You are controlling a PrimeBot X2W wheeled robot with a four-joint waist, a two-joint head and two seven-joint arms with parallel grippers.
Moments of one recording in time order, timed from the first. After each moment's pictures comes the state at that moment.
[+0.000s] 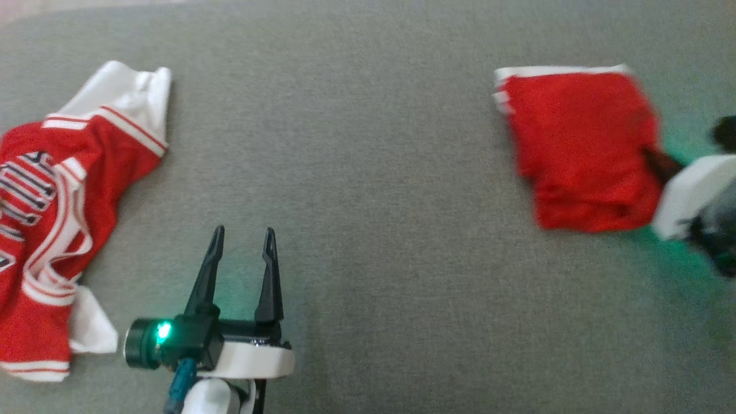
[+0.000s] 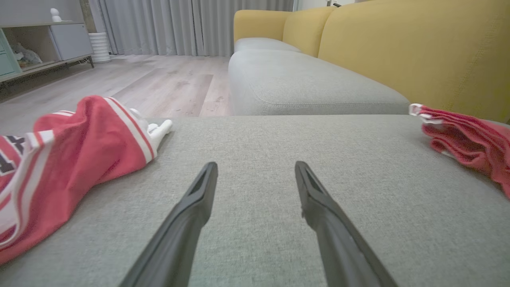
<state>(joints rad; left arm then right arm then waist) -0.05 0.05 -0.28 0.14 -0.15 0.11 -0.26 -0.61 -0.49 0.47 0.73 0.72 0.13 0.22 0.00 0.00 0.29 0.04</state>
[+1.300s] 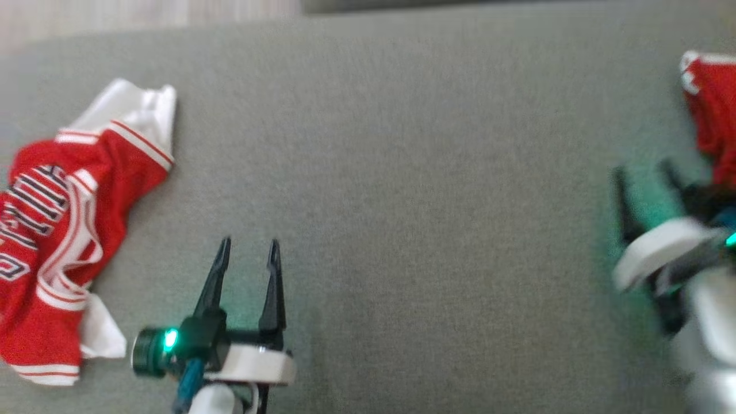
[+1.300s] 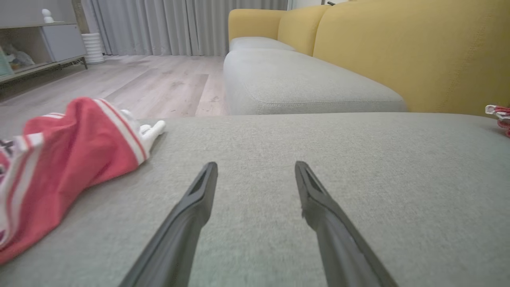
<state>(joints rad) -0.08 0.05 -0.28 0.23 -0.16 0.11 -0.26 -0.40 -0.28 0.06 0.64 0.13 0.13 -0.11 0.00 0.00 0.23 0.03</state>
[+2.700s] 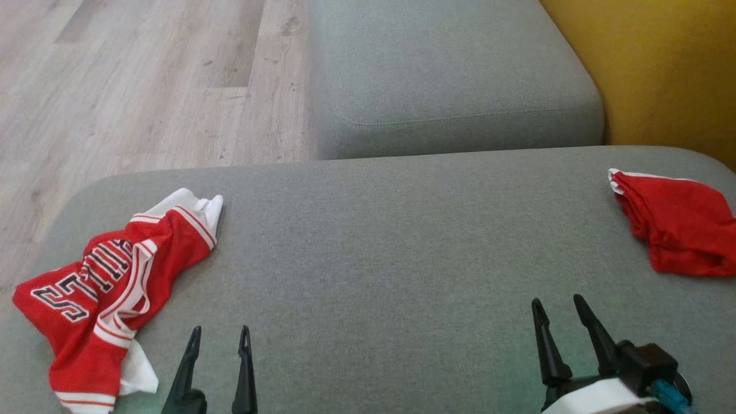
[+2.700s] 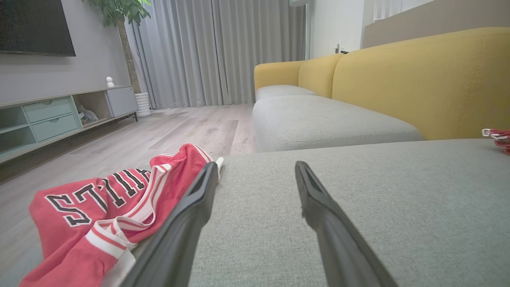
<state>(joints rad) 0.17 0.05 -0.17 0.20 -0.05 0.10 -0.26 0.12 -0.05 0.11 0.28 0.17 0.13 -0.25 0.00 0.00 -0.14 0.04</state>
